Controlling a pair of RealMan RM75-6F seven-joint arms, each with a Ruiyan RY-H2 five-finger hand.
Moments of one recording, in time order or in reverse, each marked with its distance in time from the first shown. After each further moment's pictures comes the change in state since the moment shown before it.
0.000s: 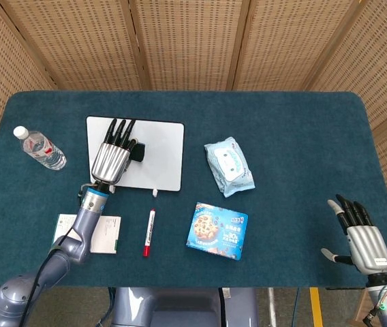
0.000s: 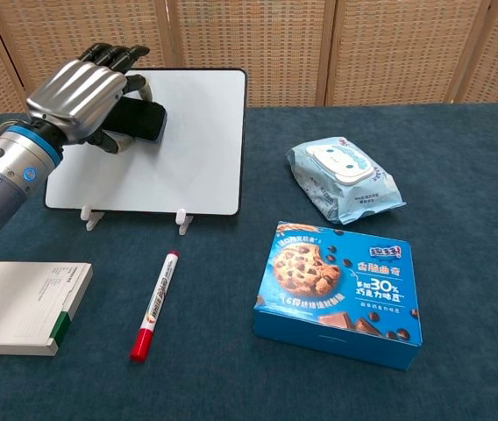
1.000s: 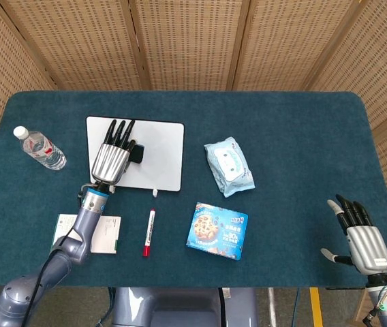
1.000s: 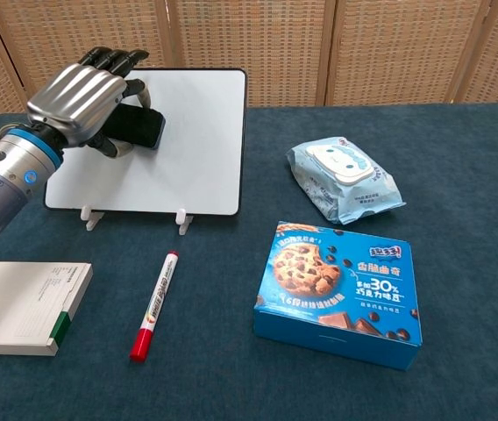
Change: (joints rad) left arm -0.002 -0.011 0.013 0.024 -0.014 0.004 -0.007; right arm 0.000 -0.002 -0.002 0.000 -0.005 0.006 -0.001
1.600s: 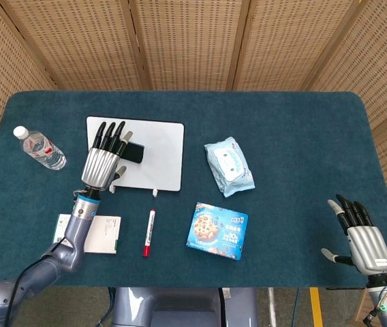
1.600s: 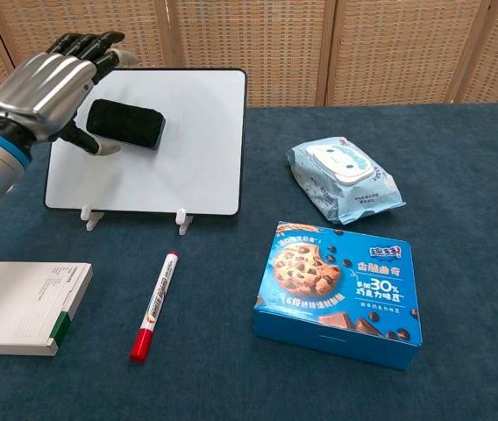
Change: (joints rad) left arm 0.092 0.113 0.015 -0.238 0.006 0.116 -0.012; right arm -0.002 0.001 0.000 0.003 -0.004 0.009 0.006
